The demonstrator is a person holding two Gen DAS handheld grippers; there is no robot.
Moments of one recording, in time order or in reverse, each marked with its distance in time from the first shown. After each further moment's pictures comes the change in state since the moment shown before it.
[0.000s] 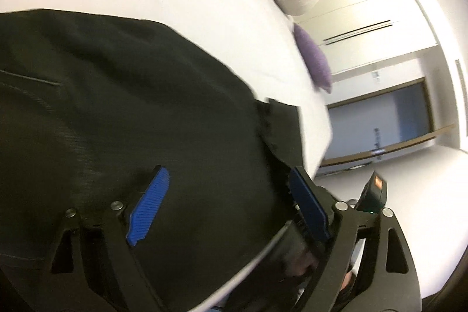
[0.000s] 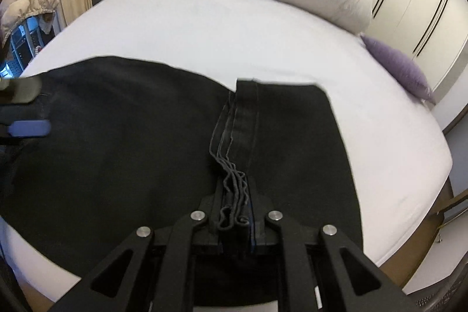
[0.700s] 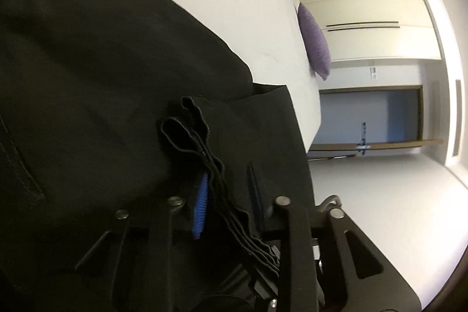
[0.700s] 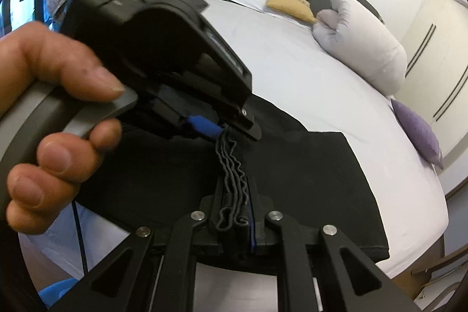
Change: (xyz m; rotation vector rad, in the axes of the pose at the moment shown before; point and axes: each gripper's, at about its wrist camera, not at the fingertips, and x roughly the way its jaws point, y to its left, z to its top) left arm 0.034 0.003 0.030 -0.100 0.154 -0.036; right arm -0.074 0.111 -0.028 -0.243 -0.138 0.077
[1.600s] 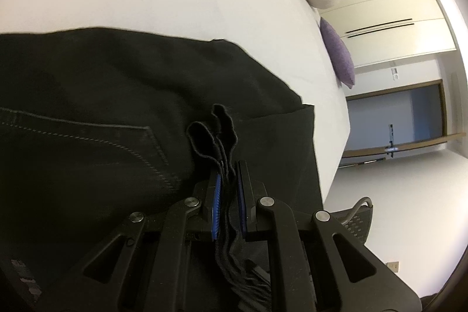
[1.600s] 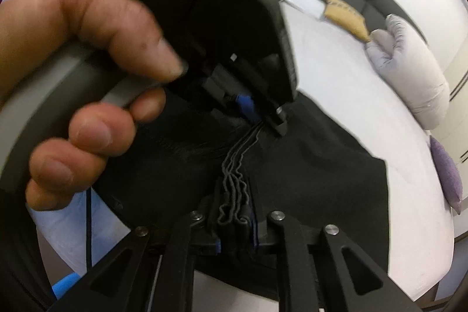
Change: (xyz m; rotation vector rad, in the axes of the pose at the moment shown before) left arm -0.077 0.059 -0.004 0.049 -0.072 0.156; right arm 0.029 0.068 0.022 -0.174 0.042 0.163
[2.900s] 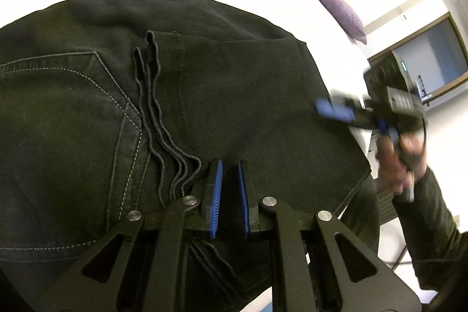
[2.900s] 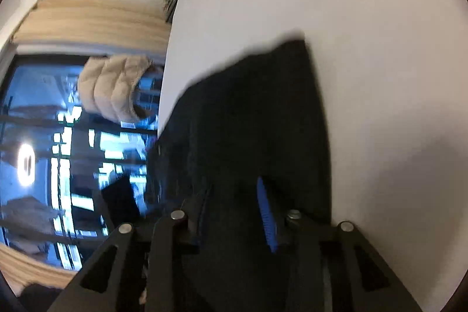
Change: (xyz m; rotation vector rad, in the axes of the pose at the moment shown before) left arm 0.051 -0.058 -0.073 0.260 -0.023 0.190; right arm 0.087 -0.290 -0.109 0.937 0.165 0.924
